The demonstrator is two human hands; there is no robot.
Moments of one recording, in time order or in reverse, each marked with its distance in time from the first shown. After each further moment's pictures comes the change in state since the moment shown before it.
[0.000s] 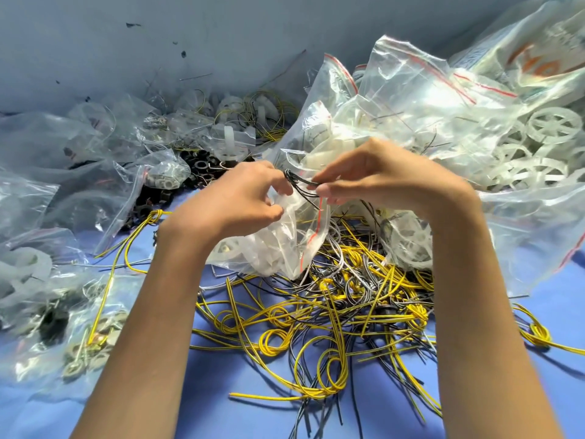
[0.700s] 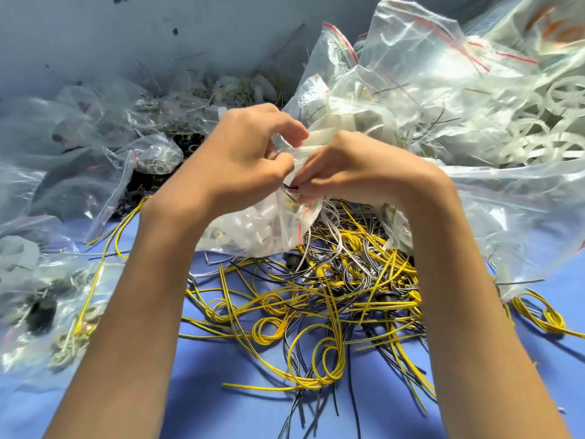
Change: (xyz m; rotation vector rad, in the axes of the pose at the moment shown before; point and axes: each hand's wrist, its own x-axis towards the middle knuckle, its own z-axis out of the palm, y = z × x) left_hand -0.001 0.023 -0.008 -0.136 0.277 0.124; right_hand 0.014 0.002 0.021 -0.153 -0.089 -0.030
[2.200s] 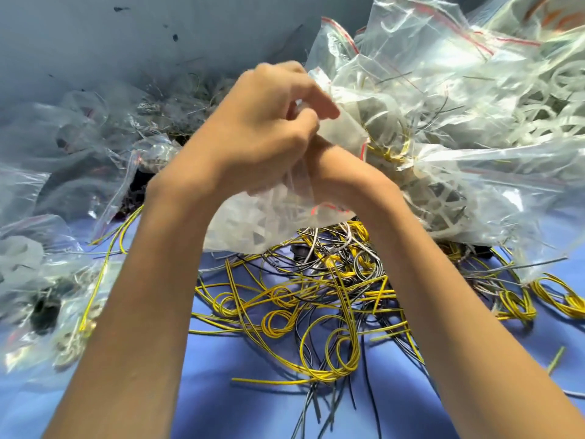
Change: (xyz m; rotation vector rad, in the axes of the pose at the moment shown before) left_hand -0.001 0.030 -0.009 -0.043 0.023 0.086; right_hand 0.018 -0.025 0.037 -0.139 0.000 -0.012
